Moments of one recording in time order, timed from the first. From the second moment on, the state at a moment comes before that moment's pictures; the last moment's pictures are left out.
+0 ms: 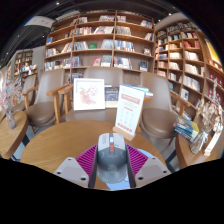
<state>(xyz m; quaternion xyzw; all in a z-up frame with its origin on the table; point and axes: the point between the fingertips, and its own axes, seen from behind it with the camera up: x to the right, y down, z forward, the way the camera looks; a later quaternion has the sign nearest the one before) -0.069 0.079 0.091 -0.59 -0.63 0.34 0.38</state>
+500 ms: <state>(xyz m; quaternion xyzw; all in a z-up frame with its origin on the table) -0.066 0.186 -0.009 -0.65 -0.60 0.30 0.35</state>
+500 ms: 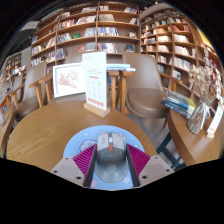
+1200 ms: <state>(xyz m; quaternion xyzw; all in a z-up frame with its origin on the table) 0.188 0.106 0.116 -0.61 -0.60 0.31 0.42</state>
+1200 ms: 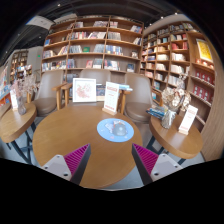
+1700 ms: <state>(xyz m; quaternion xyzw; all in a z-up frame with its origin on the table) 0.255 0.093 0.106 -0.61 -0.60 0.32 0.41</state>
